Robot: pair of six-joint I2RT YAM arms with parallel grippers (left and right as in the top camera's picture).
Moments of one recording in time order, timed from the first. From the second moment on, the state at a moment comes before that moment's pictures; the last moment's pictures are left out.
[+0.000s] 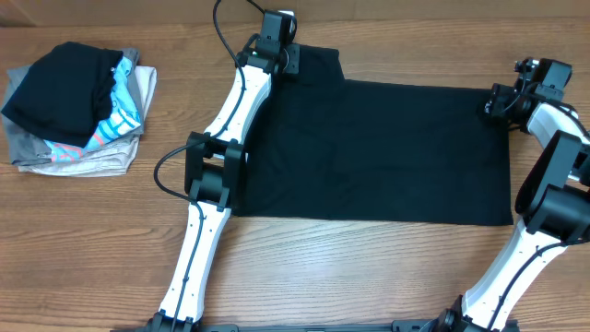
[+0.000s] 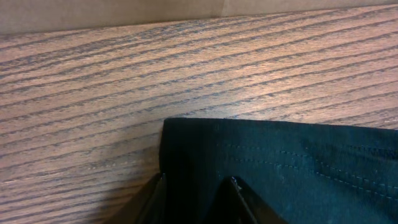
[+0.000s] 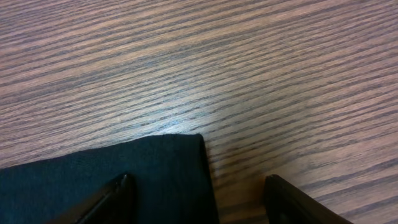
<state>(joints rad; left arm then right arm) -0.31 2.86 2.63 -0.57 -0.04 -0.18 -0.41 2.29 1.59 -0.23 -0.09 -0.09</state>
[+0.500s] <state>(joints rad) -0.31 2.86 2.63 -0.57 -0.04 -0.18 -0.39 2.29 1.59 -0.23 -0.10 -0.13</state>
